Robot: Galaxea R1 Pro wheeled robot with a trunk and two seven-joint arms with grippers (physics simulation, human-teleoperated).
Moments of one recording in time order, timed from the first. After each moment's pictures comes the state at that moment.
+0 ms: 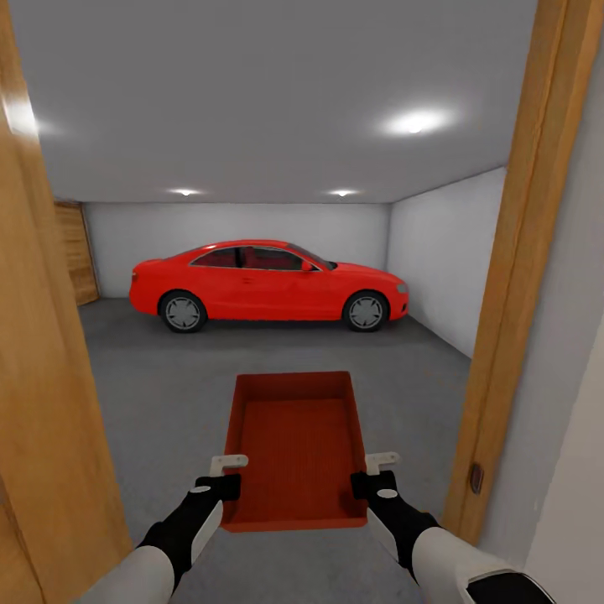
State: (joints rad) left arm -0.61 -0.09 -0.06 -0.43 0.08 0.18 0.17; right arm -0.73 0.13 0.13 -0.15 0.00 -0.05 -0.20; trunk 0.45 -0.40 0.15
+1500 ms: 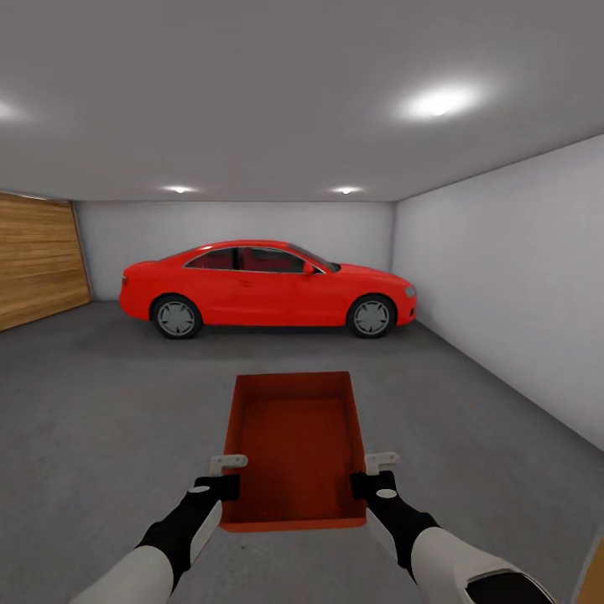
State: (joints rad) left arm -0.61 -0.08 -0.06 -0.43 0.08 0.18 0.16; right arm -0.73 0.14 0.13 -0.15 0.00 -0.05 -0.21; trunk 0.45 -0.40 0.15
